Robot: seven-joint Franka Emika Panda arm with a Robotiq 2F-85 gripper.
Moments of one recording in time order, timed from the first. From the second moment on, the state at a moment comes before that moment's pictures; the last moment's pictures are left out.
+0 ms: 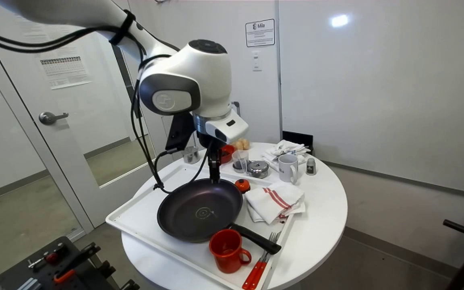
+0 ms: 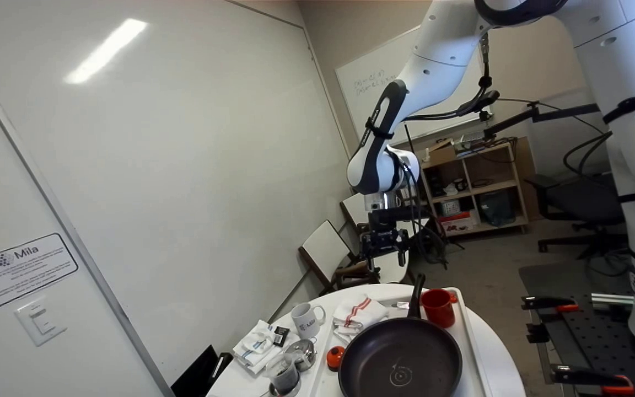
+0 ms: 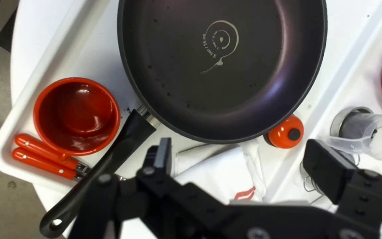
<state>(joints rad) -0.21 0.16 -0.16 -2.30 0.53 2.45 0.14</state>
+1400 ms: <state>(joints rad) -0.24 0.40 -0.24 -2.14 0.53 2.48 0.49</state>
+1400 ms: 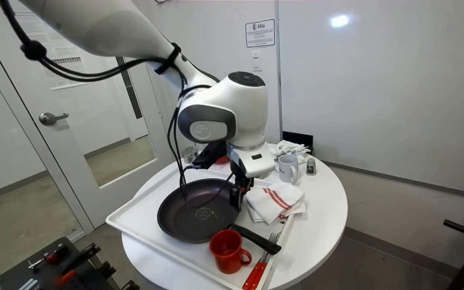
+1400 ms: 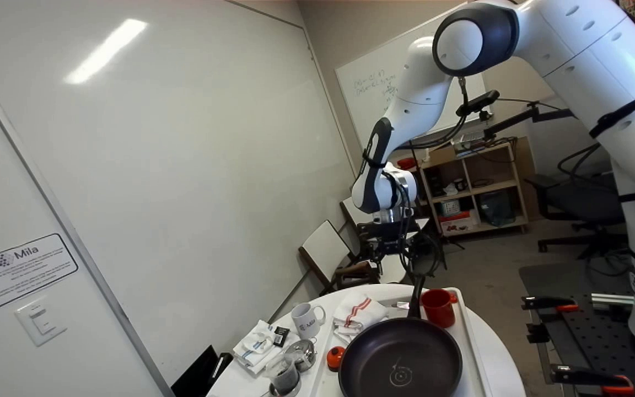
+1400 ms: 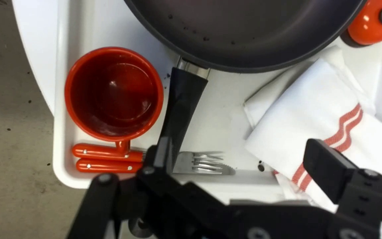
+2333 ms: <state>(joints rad) -0.33 0.59 -0.29 -1.97 0.53 2.37 0.75</state>
